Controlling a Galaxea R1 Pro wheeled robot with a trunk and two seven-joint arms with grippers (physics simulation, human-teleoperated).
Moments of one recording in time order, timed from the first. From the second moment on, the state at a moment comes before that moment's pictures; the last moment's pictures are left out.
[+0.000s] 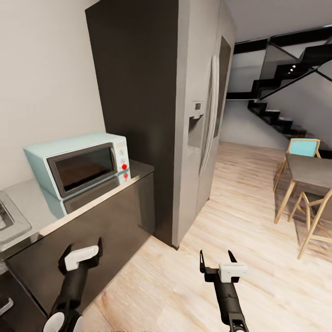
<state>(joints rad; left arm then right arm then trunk) 0.01 -0.06 0.06 -1.58 0.00 -0.12 0.18 -0.02 -0.09 0.44 -1.44 0.01 -0.22 -0.50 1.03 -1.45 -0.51</state>
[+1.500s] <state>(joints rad) -0.04 0.03 0.00 -1.58 0.00 0.25 -0.22 -0.02 -0.09 0.18 -1.44 0.00 -0.21 -0.23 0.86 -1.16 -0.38</state>
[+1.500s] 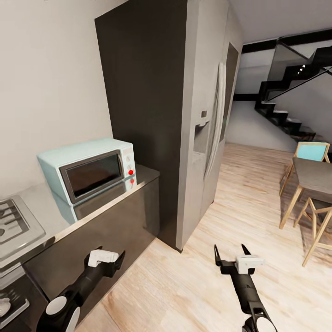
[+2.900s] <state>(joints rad) -0.04 0.03 0.01 -1.58 0.00 0.24 -0.21 -0.02 -0.09 0.05 -1.44 0.00 -0.22 -0.18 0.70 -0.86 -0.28</state>
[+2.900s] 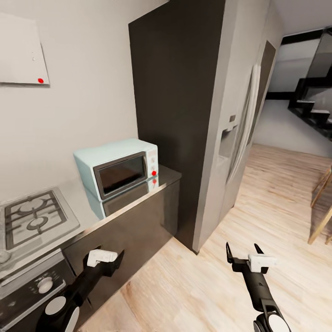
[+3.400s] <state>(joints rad) -0.04 0.03 0.01 -1.58 0.00 0.24 -0.21 -0.02 -0.09 0.06 -1.44 0.00 -0.22 -0.18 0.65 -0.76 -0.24</state>
